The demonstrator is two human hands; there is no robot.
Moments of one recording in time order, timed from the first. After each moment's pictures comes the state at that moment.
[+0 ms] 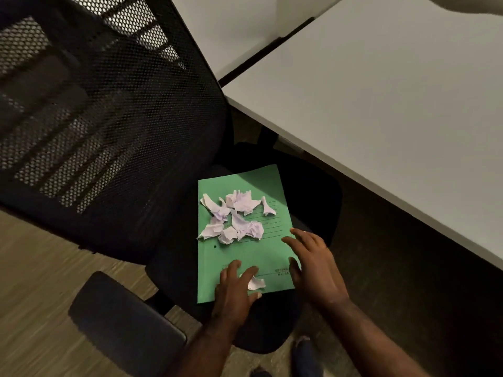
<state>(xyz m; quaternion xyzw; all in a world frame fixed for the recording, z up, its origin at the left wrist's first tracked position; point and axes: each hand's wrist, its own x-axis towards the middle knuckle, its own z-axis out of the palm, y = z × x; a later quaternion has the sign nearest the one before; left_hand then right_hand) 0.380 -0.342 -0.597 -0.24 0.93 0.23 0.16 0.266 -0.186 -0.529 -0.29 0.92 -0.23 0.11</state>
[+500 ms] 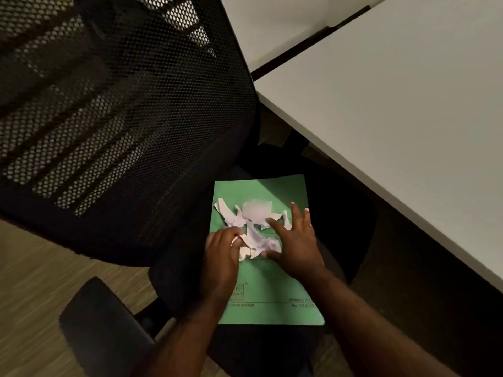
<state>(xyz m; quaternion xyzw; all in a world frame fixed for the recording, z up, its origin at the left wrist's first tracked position) 0.308 -0.414 -0.572 -0.32 0.88 0.31 -0.18 0.188 -0.289 -0.585 -0.34 0.90 -0.18 0.20</state>
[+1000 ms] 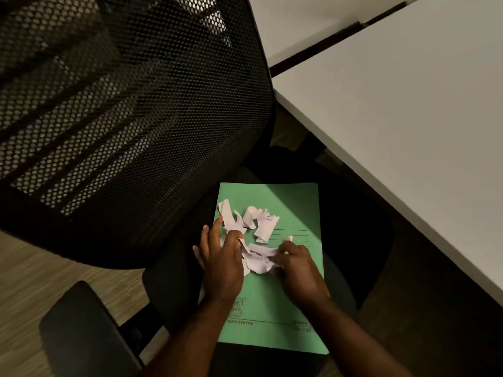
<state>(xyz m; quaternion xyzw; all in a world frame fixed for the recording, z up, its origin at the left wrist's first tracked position) 0.288 -0.420 -0.609 -0.43 0.87 0.21 -0.11 0.193 -0.290 -0.606 -0.38 0.86 -0.26 0.22</state>
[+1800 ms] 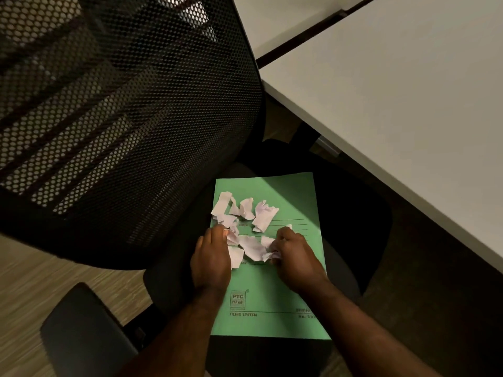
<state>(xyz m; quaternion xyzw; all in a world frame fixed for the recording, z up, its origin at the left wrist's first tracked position) 0.301 -0.441 -0.621 -0.41 0.90 0.12 -0.10 0.195 -0.298 -0.606 -0.39 0.87 -0.23 0.20</state>
